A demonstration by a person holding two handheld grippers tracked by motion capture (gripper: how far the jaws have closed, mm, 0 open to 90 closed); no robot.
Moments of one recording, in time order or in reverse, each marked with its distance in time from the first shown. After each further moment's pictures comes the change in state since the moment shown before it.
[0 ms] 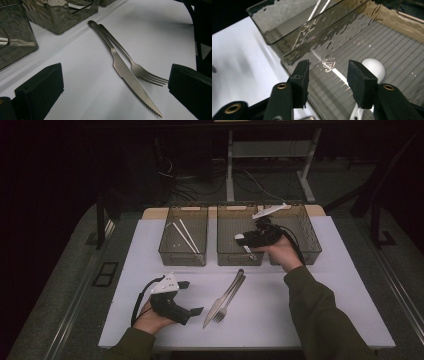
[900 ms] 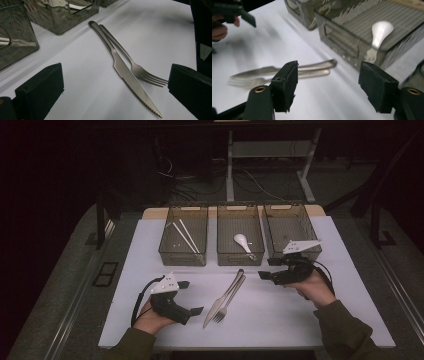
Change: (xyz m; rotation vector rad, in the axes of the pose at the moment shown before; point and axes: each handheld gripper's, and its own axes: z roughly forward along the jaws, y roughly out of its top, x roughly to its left) left arm -0.001 0.001 -0.001 0.003 0.007 0.000; right arm 0.029 -0.098 -0.067 -0.060 0.044 -0.034
